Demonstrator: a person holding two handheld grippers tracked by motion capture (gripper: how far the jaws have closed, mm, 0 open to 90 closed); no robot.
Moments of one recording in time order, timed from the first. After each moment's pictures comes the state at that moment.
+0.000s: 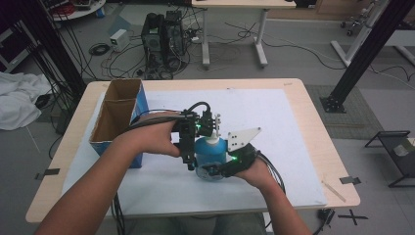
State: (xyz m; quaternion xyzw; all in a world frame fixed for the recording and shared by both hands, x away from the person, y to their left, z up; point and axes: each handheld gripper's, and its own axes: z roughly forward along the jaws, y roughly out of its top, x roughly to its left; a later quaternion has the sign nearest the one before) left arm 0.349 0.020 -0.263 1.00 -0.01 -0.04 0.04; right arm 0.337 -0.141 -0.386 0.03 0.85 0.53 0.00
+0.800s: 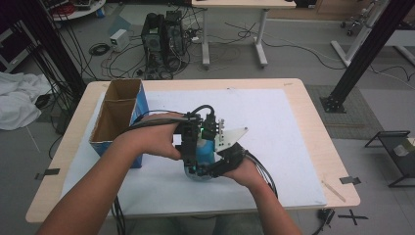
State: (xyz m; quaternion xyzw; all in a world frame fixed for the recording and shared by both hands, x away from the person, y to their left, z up) left arm 0.339 0.014 -0.260 1.00 -0.03 -0.03 0.03; right arm 0.339 -0.110 -0.387 0.00 0.84 0.54 0.01
